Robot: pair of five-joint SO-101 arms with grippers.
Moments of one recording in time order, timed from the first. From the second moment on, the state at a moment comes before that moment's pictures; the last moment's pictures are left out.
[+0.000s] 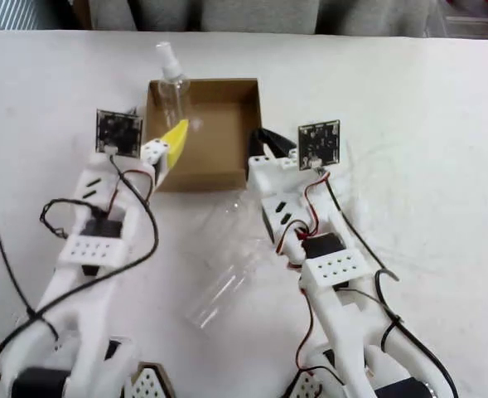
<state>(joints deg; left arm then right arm) -1.3 -30.3 62.4 -7.1 -4.4 -20.9 -31.8 62.3 -8.2 -6.4</state>
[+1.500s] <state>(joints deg) -19.4 -24.5 56.3 39.0 -2.1 -20.9 -12.4 26.0 47.5 5.6</state>
